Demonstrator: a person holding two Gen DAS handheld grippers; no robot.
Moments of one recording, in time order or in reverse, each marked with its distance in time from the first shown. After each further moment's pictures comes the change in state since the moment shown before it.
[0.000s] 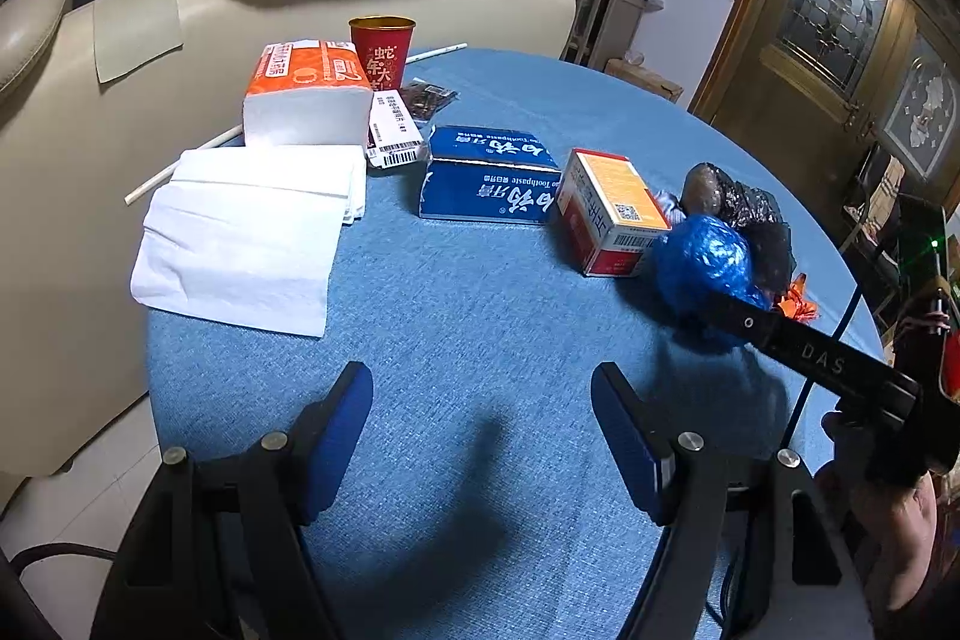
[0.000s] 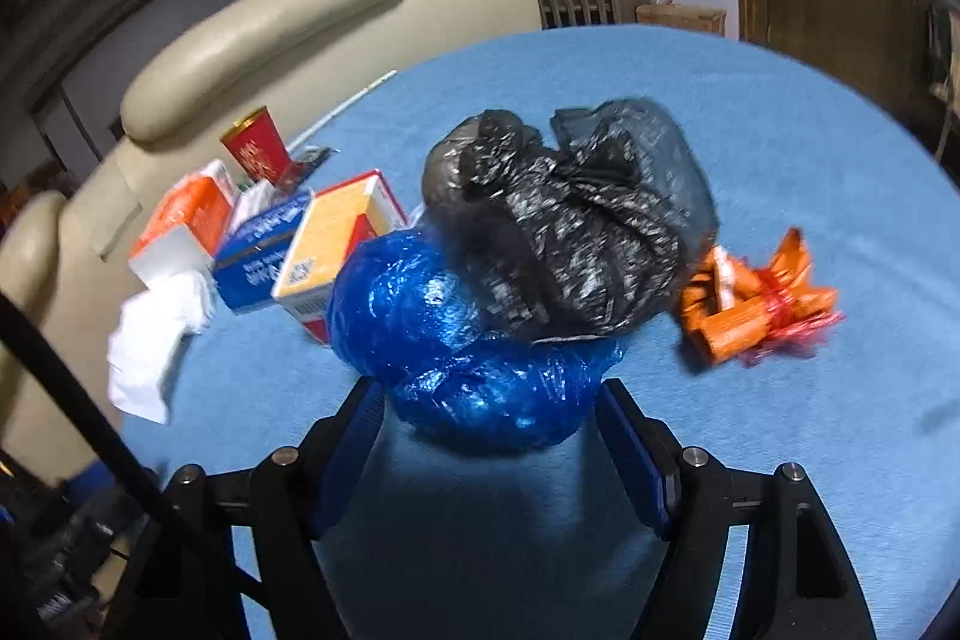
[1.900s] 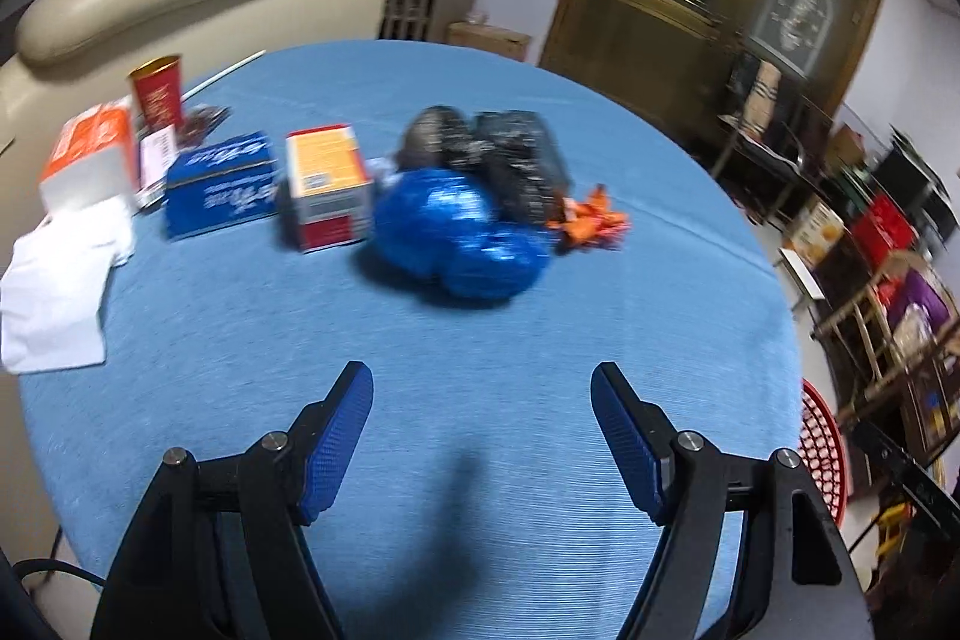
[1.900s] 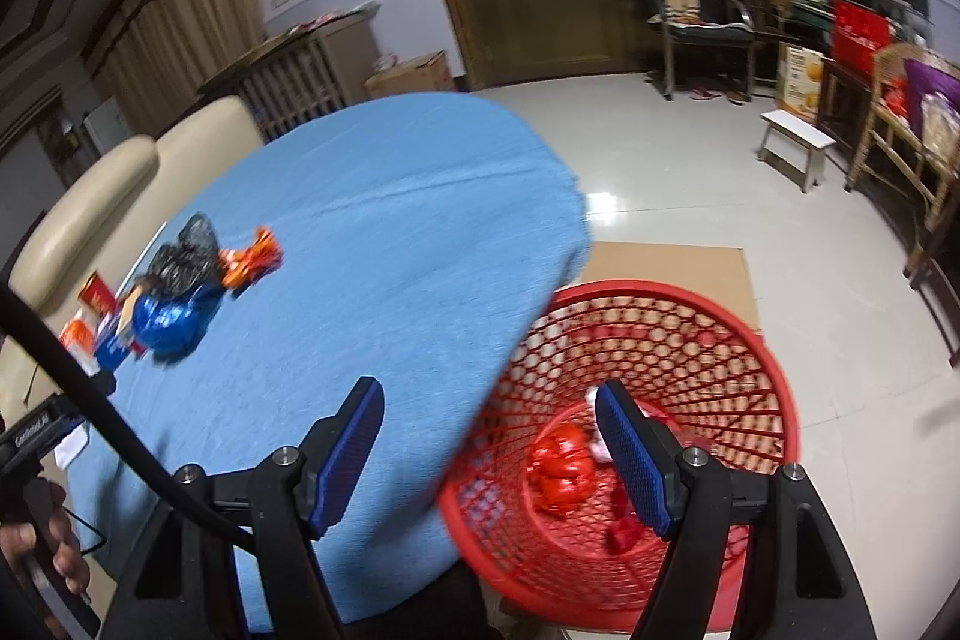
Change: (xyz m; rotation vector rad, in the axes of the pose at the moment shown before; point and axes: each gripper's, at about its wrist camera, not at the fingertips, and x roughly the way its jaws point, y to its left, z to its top) left arm -0.013 -0.111 -0.023 0.236 0.064 -0.246; right arm -0.248 -0.162 -0.156 0.392 -0.191 -0.423
